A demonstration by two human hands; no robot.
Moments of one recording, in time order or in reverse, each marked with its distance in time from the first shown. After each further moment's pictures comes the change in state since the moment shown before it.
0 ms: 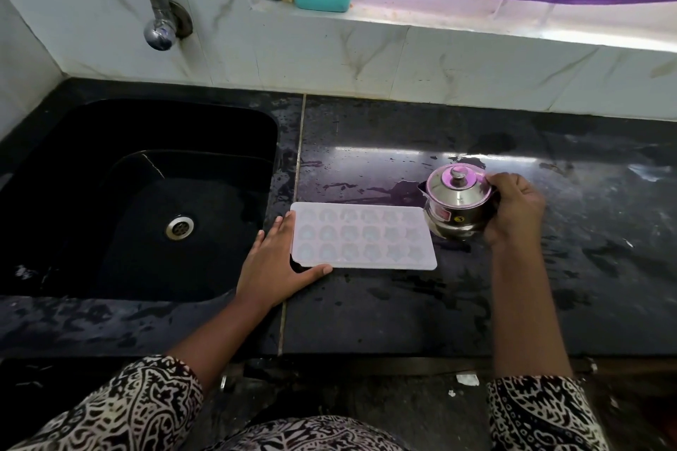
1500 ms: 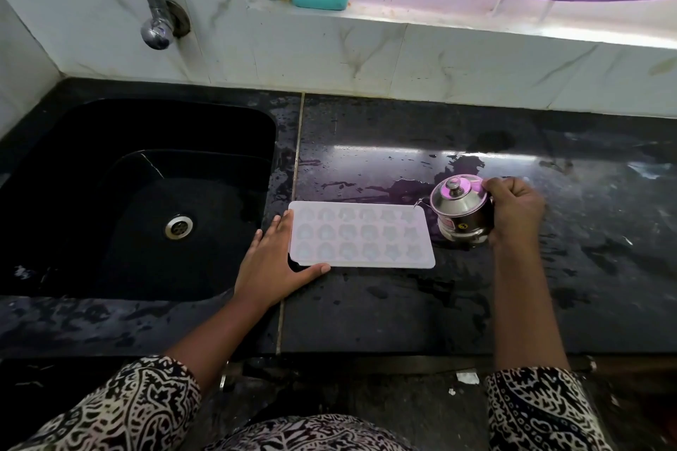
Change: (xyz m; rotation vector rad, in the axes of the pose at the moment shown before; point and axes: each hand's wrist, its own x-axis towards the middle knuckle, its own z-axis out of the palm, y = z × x) left_hand 0.000 -0.001 0.001 0.014 -0.008 -0.008; right_hand 0.017 0.015 -0.019 -0.336 0.064 -0.107
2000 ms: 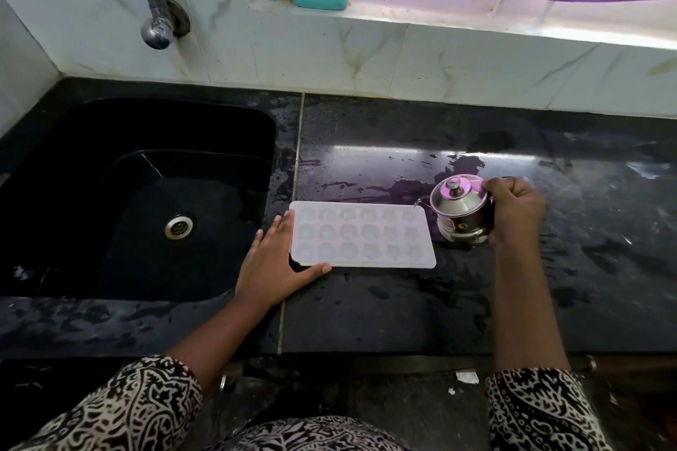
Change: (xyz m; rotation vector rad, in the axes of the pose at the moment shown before) left_hand -0.001 0.002 -0.002 -0.012 -0.003 0.007; right_hand -0.002 -0.002 0.002 0.018 -0.010 0.005
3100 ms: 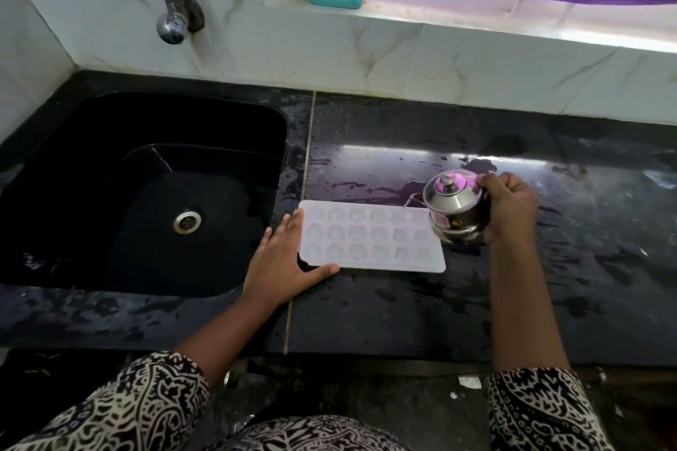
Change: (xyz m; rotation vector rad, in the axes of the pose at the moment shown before) left_hand 0.000 0.000 0.000 -0.007 0.008 0.007; right_hand -0.006 -0.008 0.024 0.016 -0.083 0.052
